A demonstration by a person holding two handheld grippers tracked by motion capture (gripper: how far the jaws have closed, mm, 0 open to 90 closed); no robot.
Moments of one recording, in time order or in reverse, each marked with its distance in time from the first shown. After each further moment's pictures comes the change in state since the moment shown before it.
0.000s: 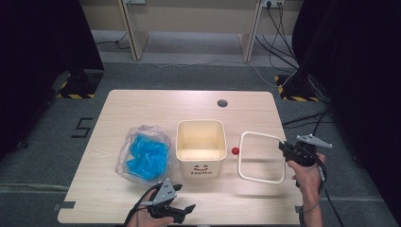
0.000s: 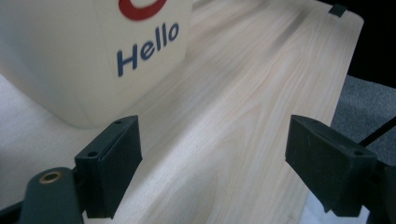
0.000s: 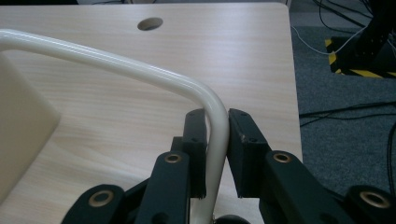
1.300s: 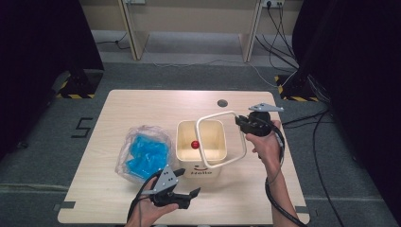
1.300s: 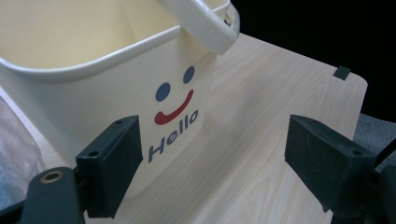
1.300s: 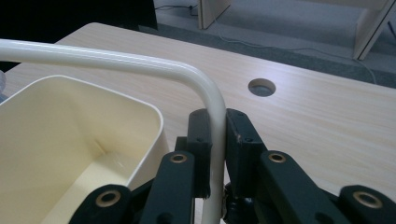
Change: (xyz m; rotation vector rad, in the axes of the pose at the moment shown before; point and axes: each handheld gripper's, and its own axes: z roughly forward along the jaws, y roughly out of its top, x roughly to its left) left arm 0.002 0.046 -0.008 -0.133 0.065 -0.002; right arm 0.127 0.094 0.036 -0.001 0.208 -0.170
